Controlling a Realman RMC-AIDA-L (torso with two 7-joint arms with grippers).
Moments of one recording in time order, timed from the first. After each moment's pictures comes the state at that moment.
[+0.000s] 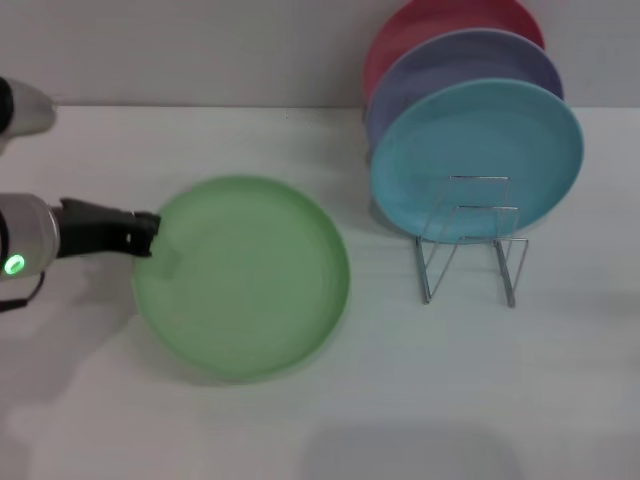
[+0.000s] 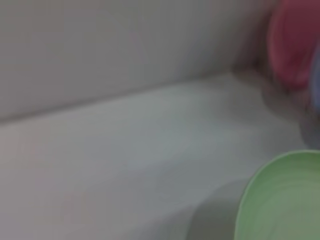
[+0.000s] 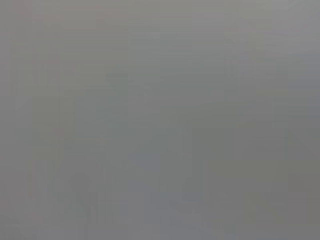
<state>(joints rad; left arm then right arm) -0.20 -2.06 1.53 1.57 -0.65 -0.97 0.44 0.05 2.09 1.91 0.40 -0.08 1.50 -2.62</state>
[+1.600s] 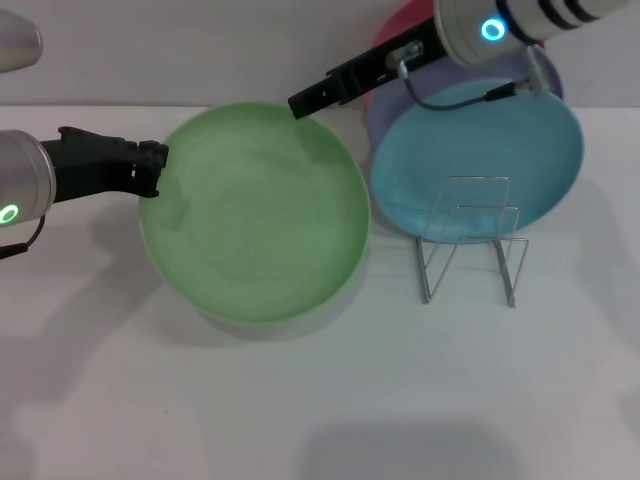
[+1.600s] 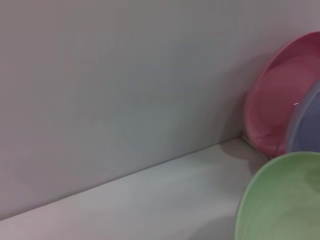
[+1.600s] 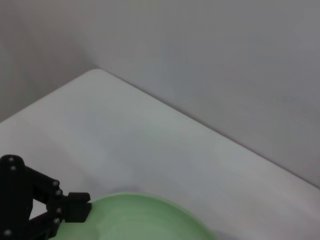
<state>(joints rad) -0.20 -2.07 1.53 1.69 -0.67 -0.94 0.47 0.90 2.00 1.74 1.19 -2.32 1.21 -0.38</state>
